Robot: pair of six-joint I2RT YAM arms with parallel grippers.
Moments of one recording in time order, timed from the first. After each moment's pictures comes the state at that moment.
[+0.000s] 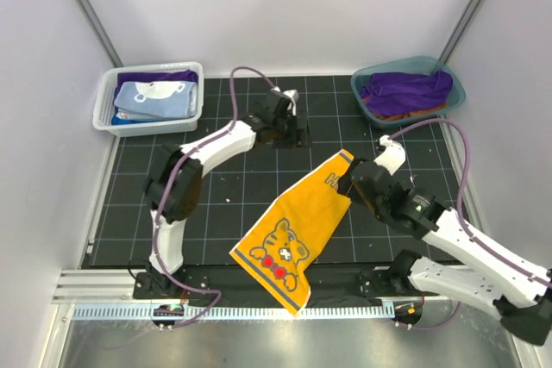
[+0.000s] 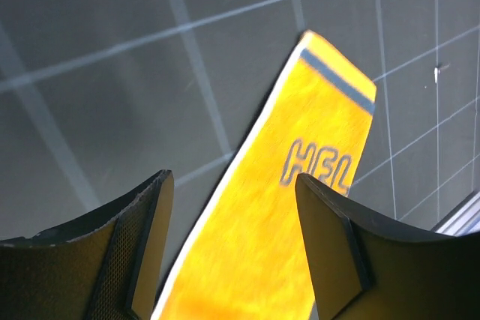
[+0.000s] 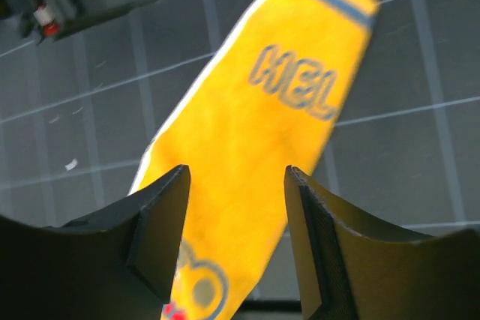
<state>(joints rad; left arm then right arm) -0.65 1.98 1.55 -0.35 0.18 -0.58 0.88 0.84 0.85 -0.79 0.58 0.98</state>
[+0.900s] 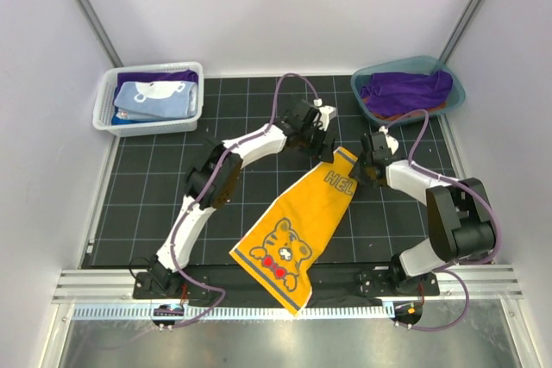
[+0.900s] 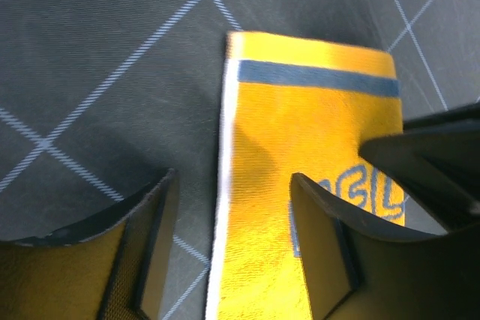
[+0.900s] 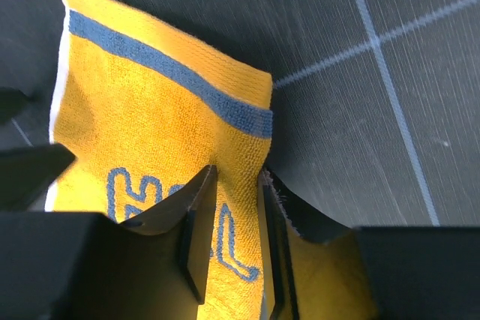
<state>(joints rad) -0.74 2.37 1.88 -0.32 0.35 -0.27 0.23 1.50 0.73 -0.24 0.13 0.73</state>
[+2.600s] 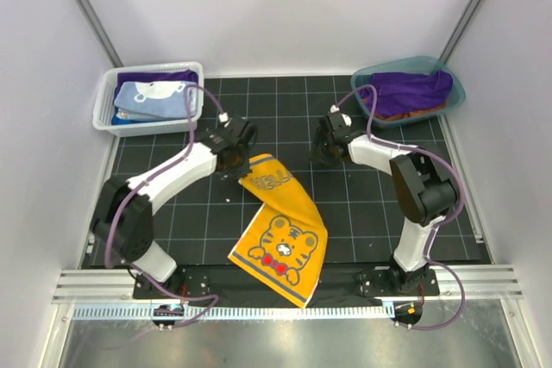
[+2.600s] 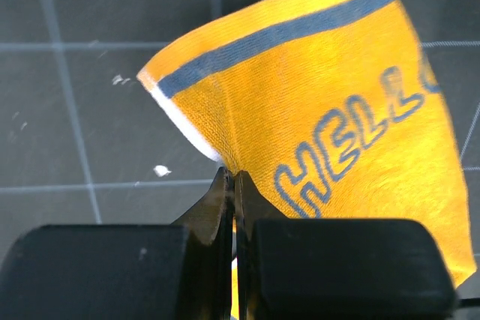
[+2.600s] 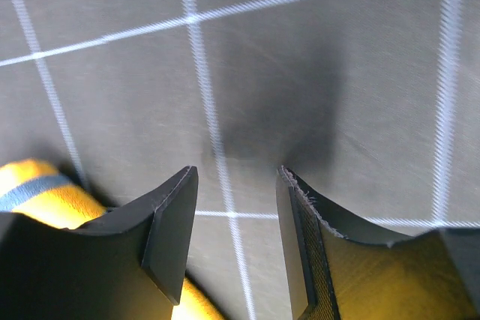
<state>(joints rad) -0.61 1.62 1.21 -0.71 -0.19 -0.59 0.43 1.83 1.10 -0.23 0.06 0.68</state>
